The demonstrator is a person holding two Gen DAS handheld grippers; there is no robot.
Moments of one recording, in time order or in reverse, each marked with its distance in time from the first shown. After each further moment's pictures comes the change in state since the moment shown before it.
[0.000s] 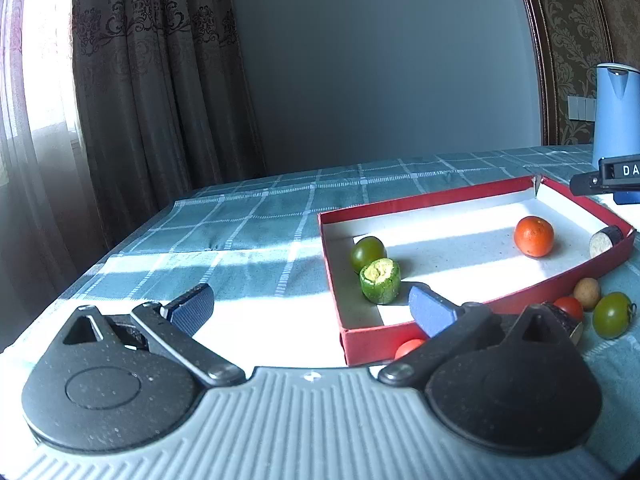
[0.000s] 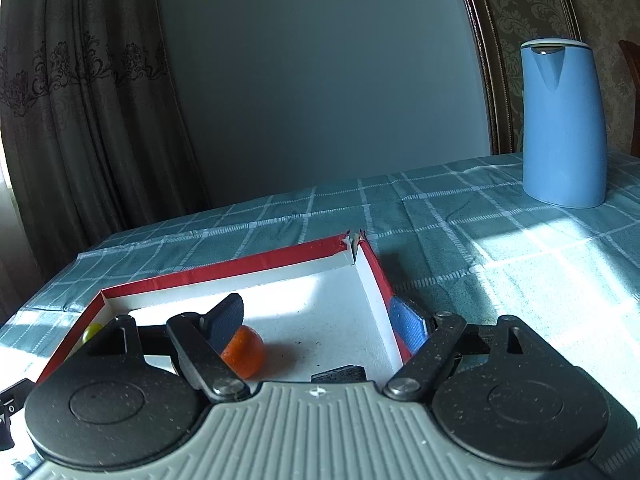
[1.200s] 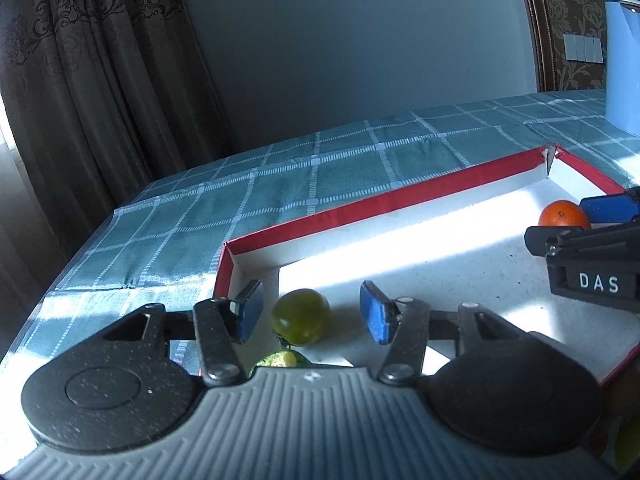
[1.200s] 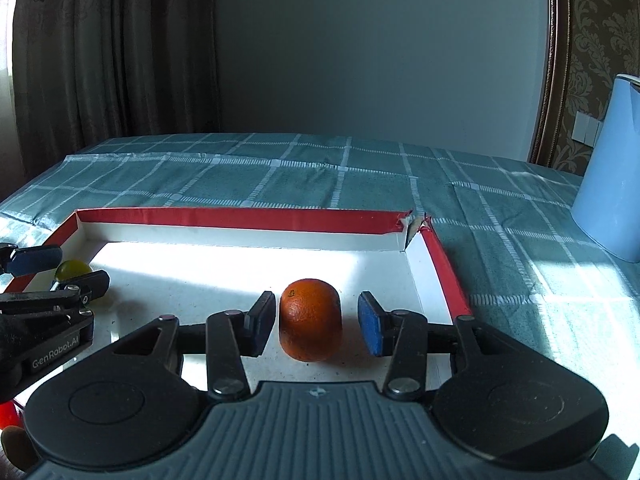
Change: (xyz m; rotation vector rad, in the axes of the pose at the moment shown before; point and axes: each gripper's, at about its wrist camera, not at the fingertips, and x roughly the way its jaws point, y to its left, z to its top) left arm 0.114 -0.077 0.051 0.117 0.149 -0.006; right arm 0.075 0.051 0.002 -0.269 0.182 -0.049
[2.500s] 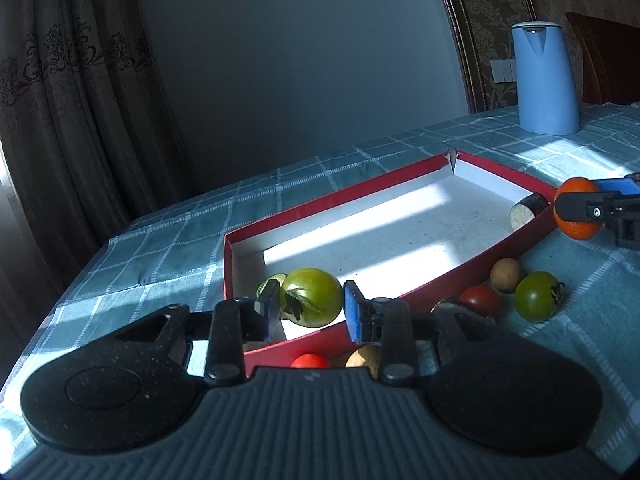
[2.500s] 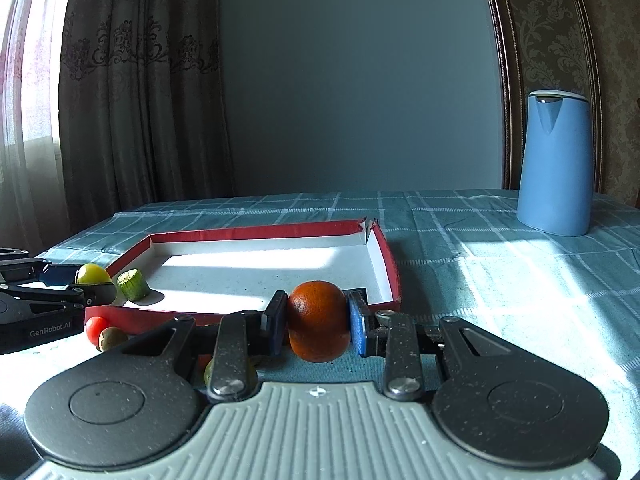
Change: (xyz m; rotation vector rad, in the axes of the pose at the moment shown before) left arm -0.103 0.010 -0.052 0.075 -0.145 -0.134; right arm -0.140 -0.027 -0.086 0.083 -0.246 0.063
